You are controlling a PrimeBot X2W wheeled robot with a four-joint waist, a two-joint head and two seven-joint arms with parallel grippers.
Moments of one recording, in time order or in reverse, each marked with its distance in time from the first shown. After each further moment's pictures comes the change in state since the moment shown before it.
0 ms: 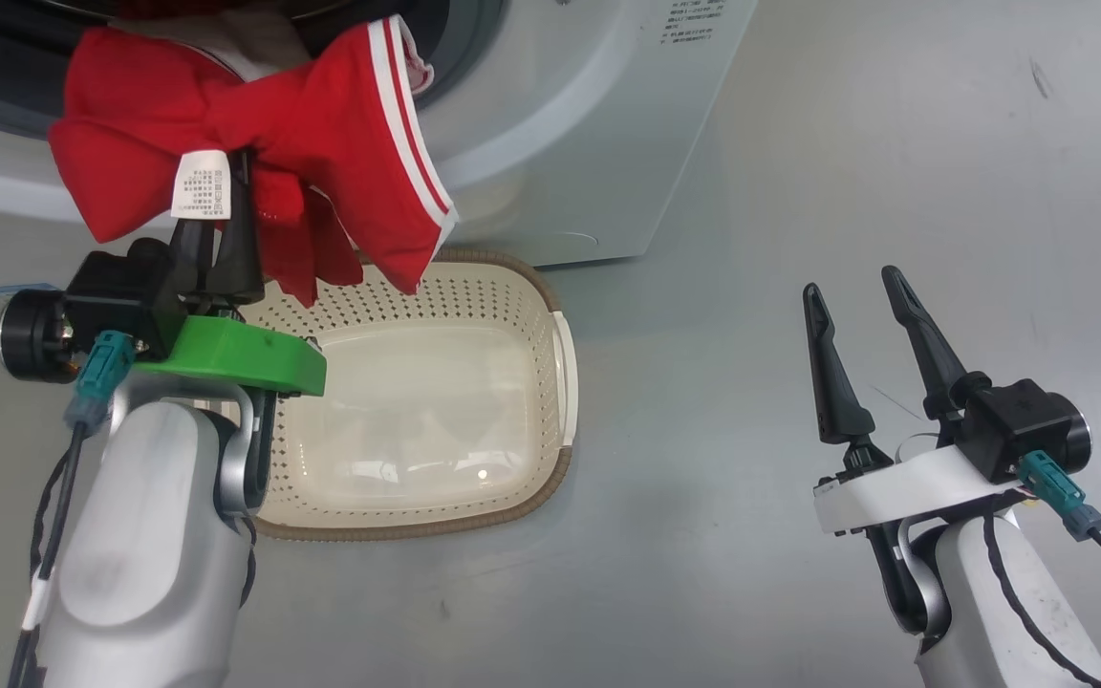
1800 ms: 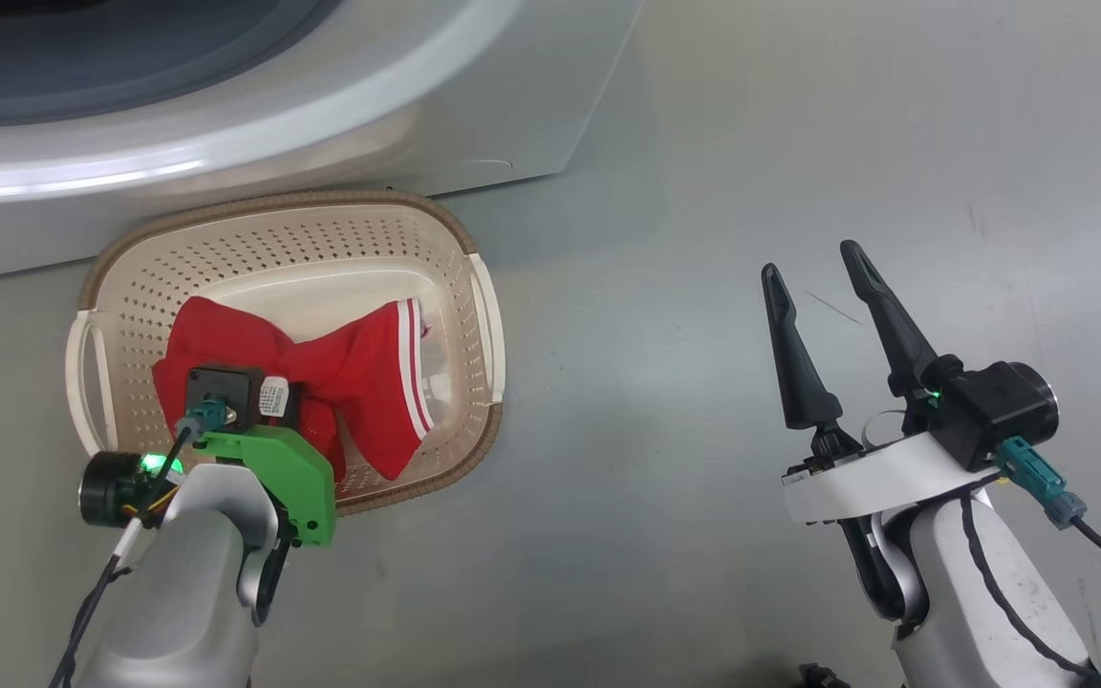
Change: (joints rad) left arm 0.050 0.019 -0.100 0.413 -0.026 -0.035 0.225; right arm -0.033 0.000 0.068 -0.034 0.026 0.009 0.000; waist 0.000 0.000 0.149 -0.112
